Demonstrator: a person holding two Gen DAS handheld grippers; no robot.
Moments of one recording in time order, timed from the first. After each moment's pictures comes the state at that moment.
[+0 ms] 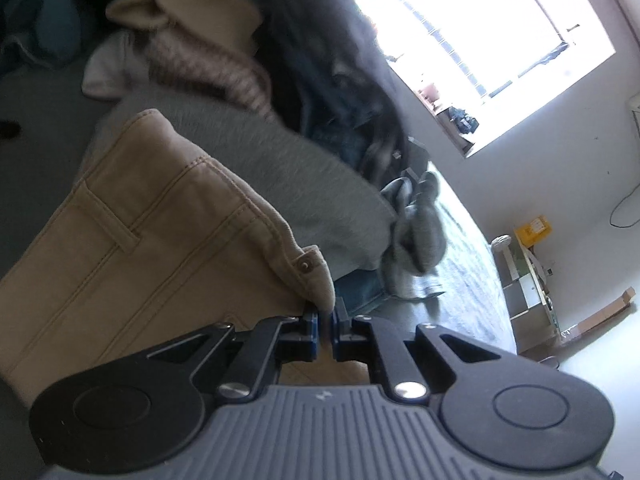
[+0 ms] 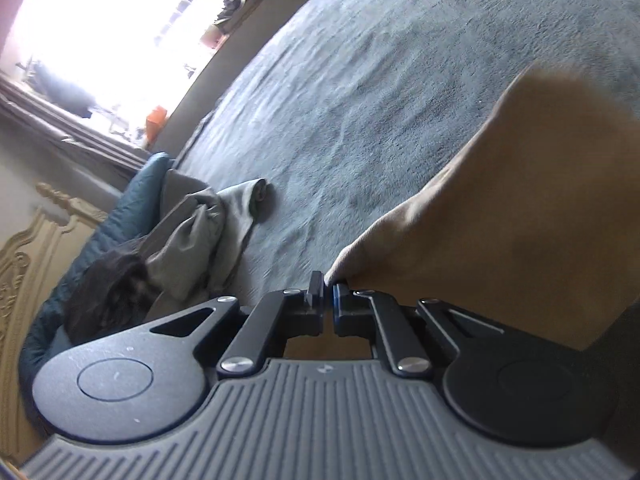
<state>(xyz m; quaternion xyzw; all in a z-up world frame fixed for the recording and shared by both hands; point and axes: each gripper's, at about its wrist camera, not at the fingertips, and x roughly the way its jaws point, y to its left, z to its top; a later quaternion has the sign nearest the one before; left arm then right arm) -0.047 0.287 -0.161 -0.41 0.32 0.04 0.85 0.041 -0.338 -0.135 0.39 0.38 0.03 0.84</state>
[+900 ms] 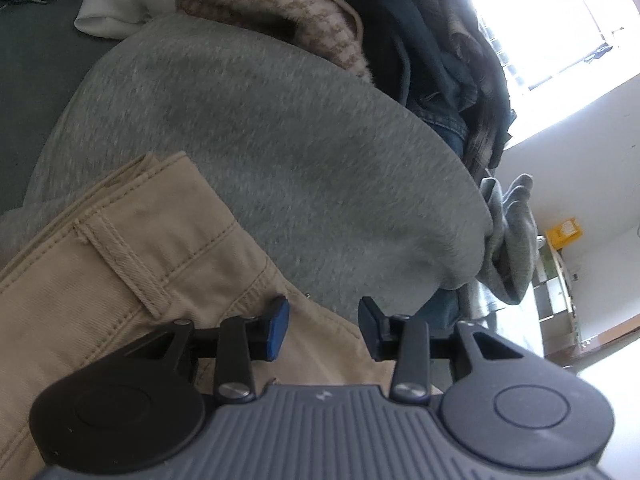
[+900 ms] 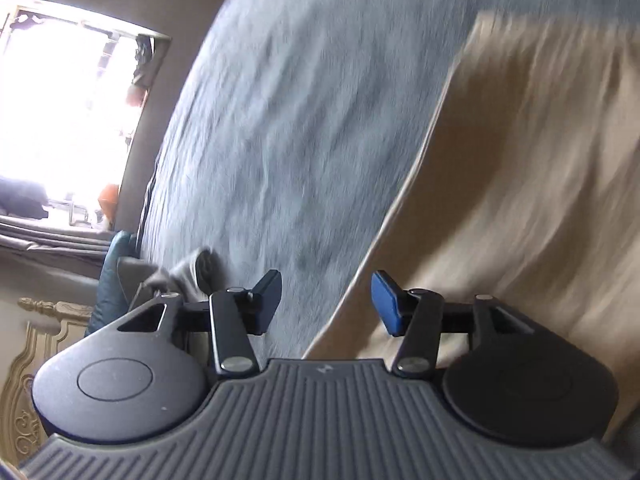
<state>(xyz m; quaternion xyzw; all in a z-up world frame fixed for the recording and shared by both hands) 0.025 0.332 -0.244 -0.43 0.36 0.07 0.83 0.090 -0.391 -0.191 0.51 0.37 -0.07 0.77</state>
